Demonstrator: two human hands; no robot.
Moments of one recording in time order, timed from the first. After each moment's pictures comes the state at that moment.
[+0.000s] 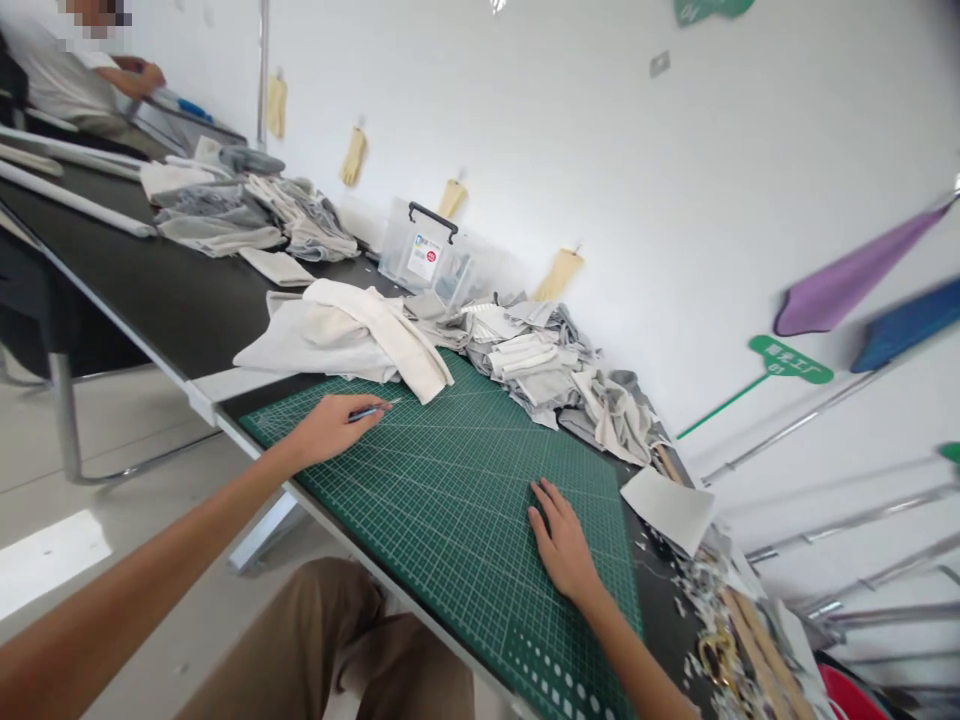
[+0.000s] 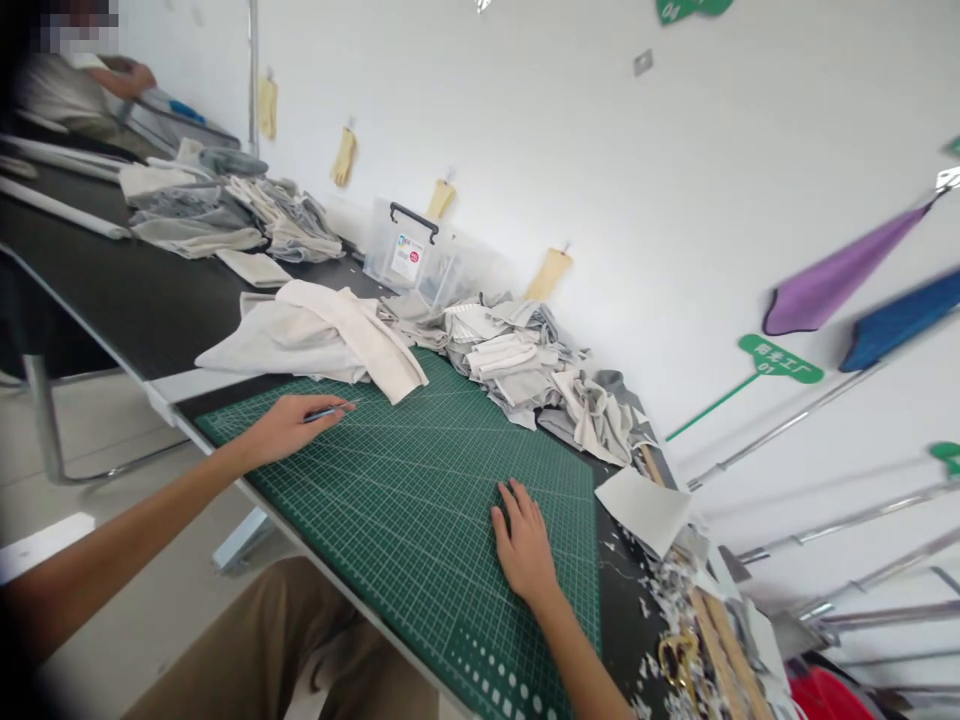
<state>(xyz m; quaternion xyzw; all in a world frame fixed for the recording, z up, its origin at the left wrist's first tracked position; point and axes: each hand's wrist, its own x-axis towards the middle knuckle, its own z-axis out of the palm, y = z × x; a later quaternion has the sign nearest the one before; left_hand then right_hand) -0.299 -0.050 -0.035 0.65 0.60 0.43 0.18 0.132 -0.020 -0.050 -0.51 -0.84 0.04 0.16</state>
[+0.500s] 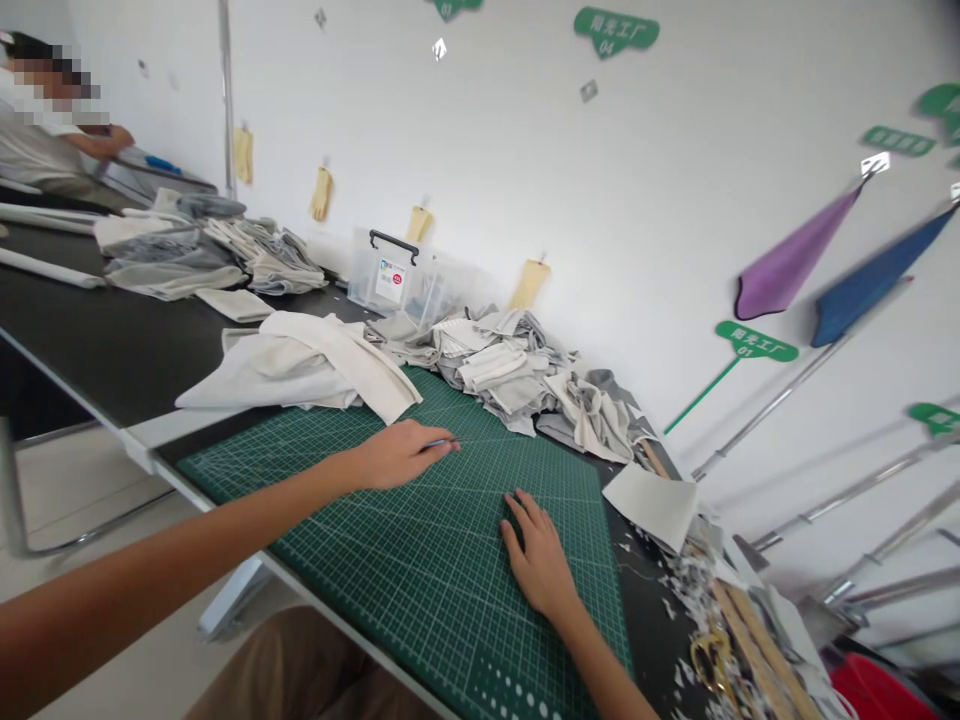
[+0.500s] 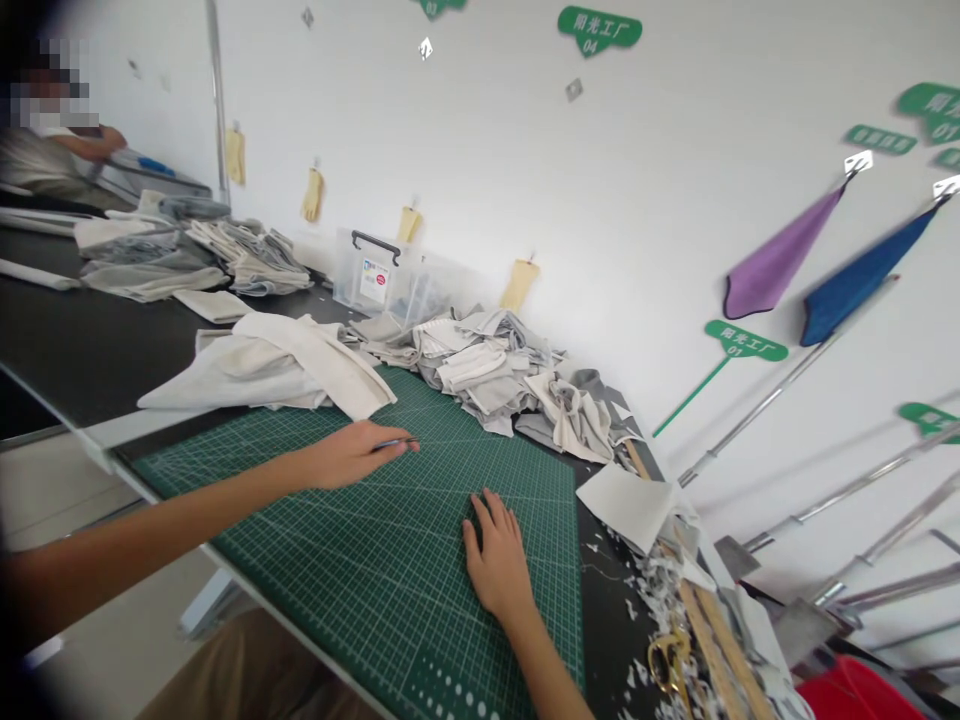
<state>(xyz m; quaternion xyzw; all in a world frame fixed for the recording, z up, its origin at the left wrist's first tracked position) -0.176 -0.022 0.046 0.81 0.44 0.33 0.21 0.129 -0.023 -0.043 -0.52 -0.83 0.06 0.20</state>
